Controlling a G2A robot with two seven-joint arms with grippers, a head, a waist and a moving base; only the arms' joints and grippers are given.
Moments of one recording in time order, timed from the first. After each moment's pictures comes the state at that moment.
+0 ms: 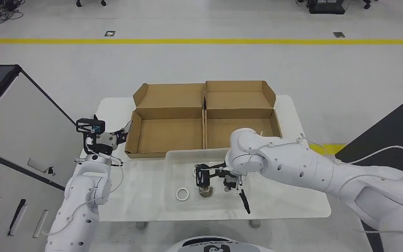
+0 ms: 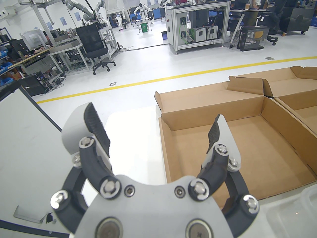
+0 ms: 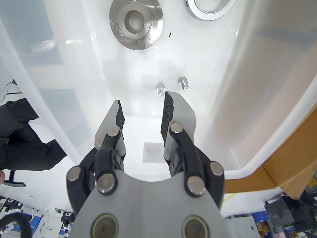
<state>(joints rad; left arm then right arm) 1.73 -1.15 -1.60 -1.80 1.33 0.00 0.00 -0.58 -1.04 0.17 -1.72 -0.53 -0.40 1.42</state>
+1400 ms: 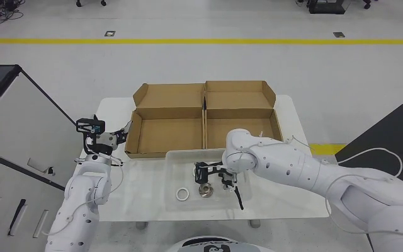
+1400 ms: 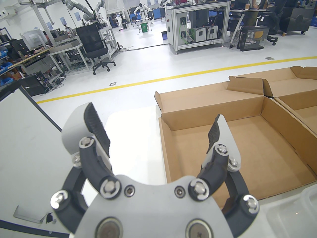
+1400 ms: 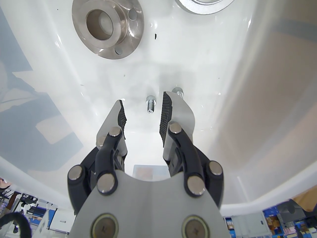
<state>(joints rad) 1.73 -1.15 -1.60 -1.80 1.33 0.00 0.00 -0.61 -1.11 0.17 -1.57 -0.56 -0.42 1.40</state>
